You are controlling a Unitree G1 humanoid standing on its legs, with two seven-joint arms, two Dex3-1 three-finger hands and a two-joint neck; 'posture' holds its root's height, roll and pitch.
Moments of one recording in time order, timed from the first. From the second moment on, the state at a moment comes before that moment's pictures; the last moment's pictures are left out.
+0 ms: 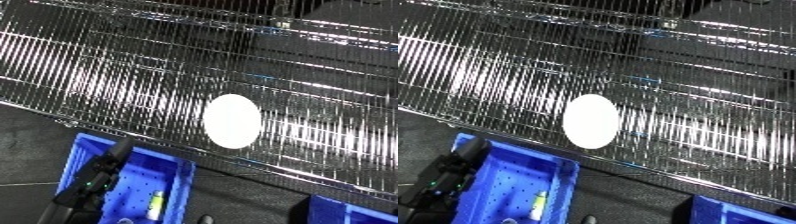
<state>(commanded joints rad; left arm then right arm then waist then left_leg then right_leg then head) -0.24 0.63 -0.27 0.06 -0.62 -0.55 -0.06 -0.43 -0.44 0.34 1.16 0.79 -0.09 0.20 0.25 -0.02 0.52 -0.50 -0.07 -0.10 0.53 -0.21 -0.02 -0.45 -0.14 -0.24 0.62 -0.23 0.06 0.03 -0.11</state>
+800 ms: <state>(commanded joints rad) -0.55 0.57 -0.36 0.38 -0.32 -0.51 0.22 -0.47 -0.42 0.41 1.15 0.73 -0.05 0.28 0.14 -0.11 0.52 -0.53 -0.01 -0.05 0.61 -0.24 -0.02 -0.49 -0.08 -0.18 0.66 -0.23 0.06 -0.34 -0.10</state>
